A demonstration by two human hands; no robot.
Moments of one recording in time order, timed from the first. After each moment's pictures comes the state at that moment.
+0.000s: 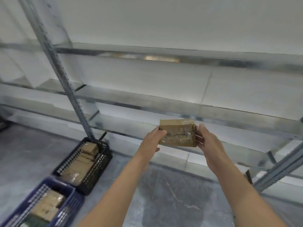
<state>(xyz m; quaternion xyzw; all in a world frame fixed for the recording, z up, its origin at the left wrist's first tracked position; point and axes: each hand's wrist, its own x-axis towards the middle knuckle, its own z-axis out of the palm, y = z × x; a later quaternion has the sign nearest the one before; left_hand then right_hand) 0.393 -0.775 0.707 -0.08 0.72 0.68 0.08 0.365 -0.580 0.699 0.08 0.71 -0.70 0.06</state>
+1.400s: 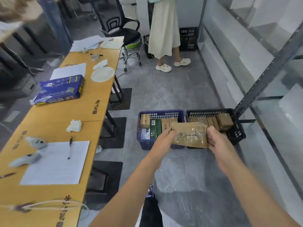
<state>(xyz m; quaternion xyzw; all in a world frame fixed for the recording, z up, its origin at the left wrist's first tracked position) 0.569 -1.125 0.583 -0.55 0.47 0.66 -0.21 0.373 -1.087 0.553 -0.26 0.66 -0.46 0.53</state>
